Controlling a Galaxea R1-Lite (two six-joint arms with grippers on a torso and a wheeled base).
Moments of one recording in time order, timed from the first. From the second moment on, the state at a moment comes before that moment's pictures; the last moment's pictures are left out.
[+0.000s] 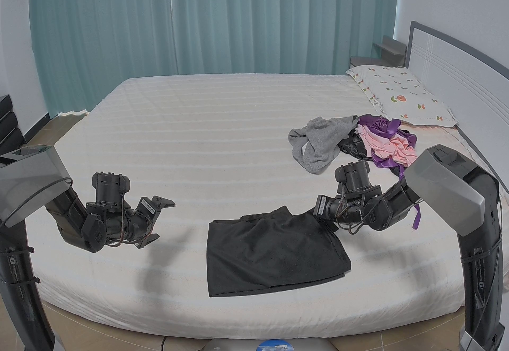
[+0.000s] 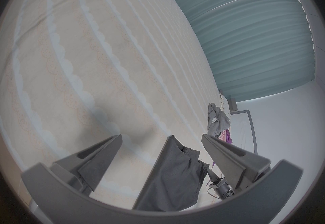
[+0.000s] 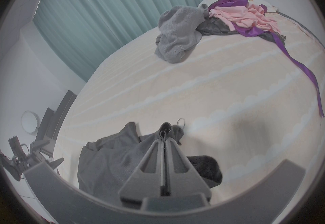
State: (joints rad) left arm -0.09 2.18 -0.77 -0.73 -0.26 -1.07; right arm 0.37 2.47 -1.33 -0.44 0.01 0.55
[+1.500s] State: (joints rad) left arm -0.10 2.17 -0.76 -0.74 -0.27 -1.07; right arm 0.33 2.31 -0.85 -0.90 0.06 0.80
